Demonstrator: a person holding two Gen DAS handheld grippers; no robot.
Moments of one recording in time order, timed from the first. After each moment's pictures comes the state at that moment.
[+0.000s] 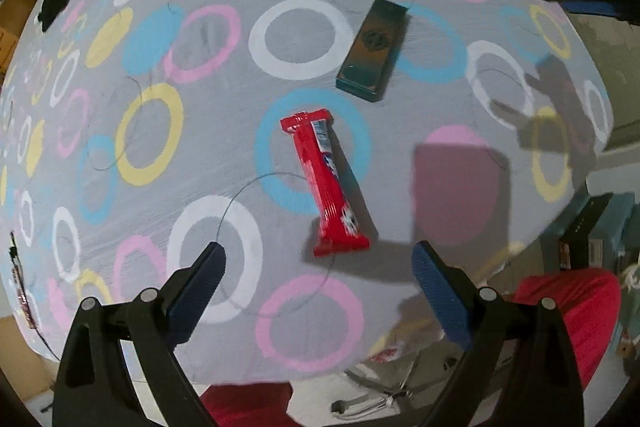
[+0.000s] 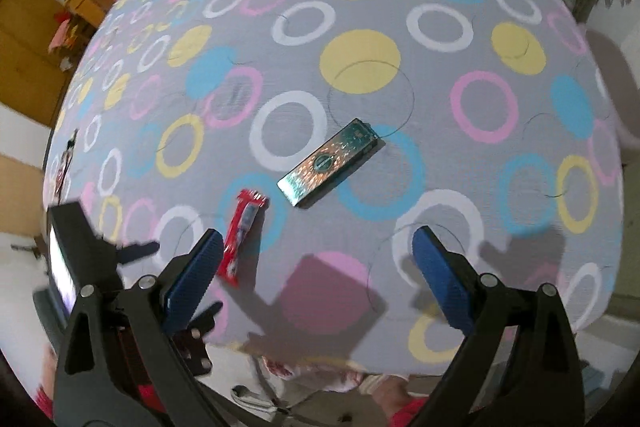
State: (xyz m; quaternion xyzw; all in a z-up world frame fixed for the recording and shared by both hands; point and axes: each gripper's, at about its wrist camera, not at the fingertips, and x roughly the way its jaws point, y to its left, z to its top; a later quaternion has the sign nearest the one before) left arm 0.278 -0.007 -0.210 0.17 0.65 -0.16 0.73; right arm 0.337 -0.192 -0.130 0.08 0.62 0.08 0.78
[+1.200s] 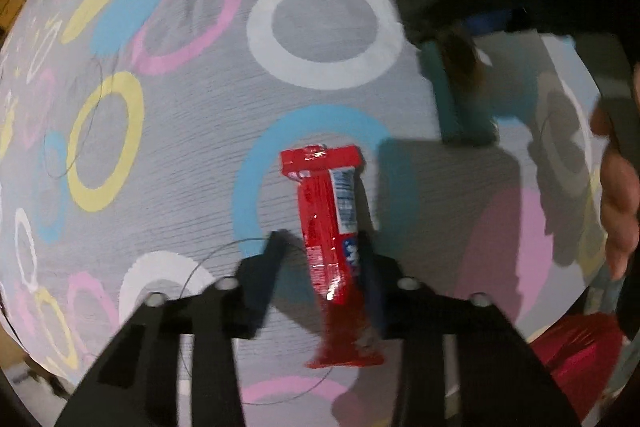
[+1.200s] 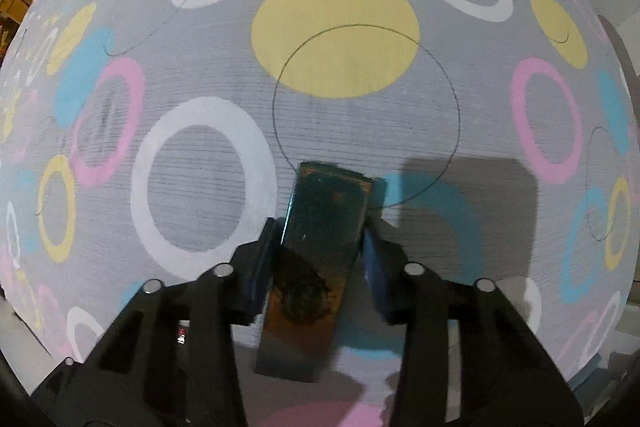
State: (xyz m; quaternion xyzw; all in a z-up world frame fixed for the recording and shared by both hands) left arm 0.325 -0.022 -0.273 0.11 0.66 -0.13 0.73; right arm 0.430 -0.160 -0.264 0.04 0.66 -0.02 0.75
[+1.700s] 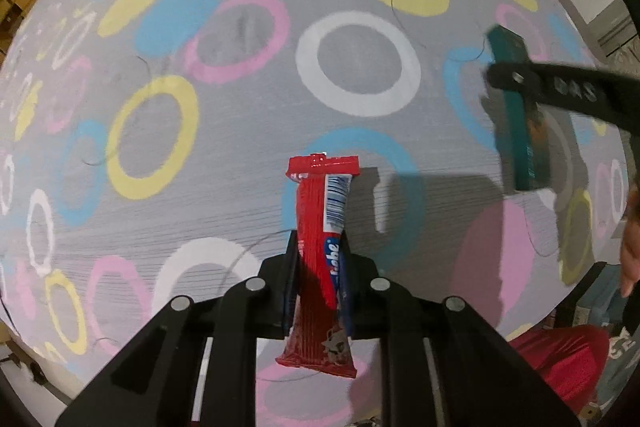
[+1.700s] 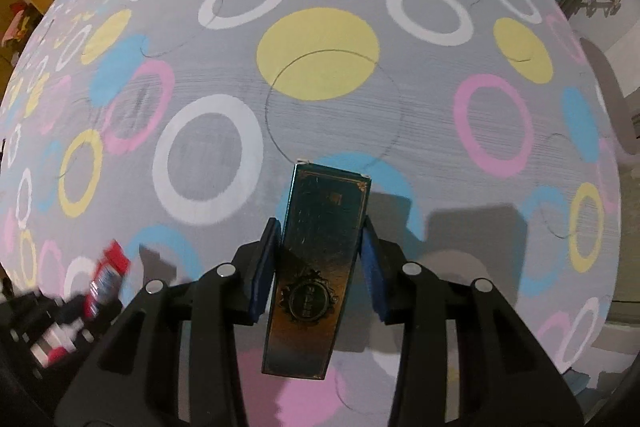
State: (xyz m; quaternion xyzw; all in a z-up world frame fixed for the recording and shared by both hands) left arm 0.322 0.014 -0.232 0.09 0.64 -0.11 0.76; right arm 0.364 -0.181 -0.206 0.01 0.61 0.00 0.79
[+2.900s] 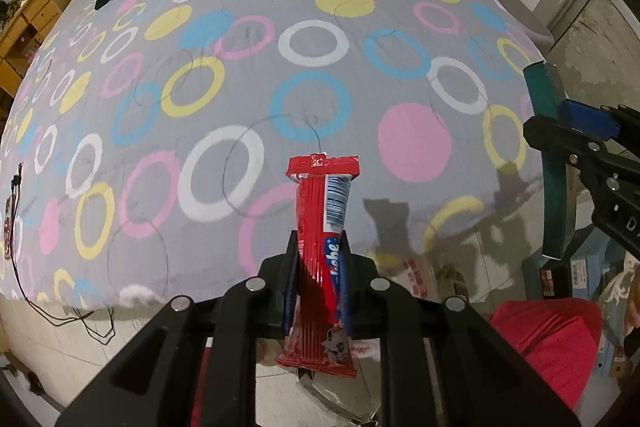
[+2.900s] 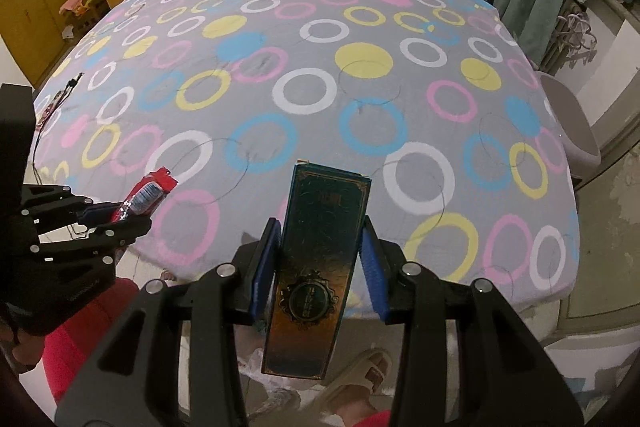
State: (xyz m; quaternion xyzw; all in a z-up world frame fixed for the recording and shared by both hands) left arm 0.159 0.030 -0.156 0.10 0.57 -0.14 0.80; right arm 0.152 -0.145 -0.104 -0.04 0.51 0.07 0.85
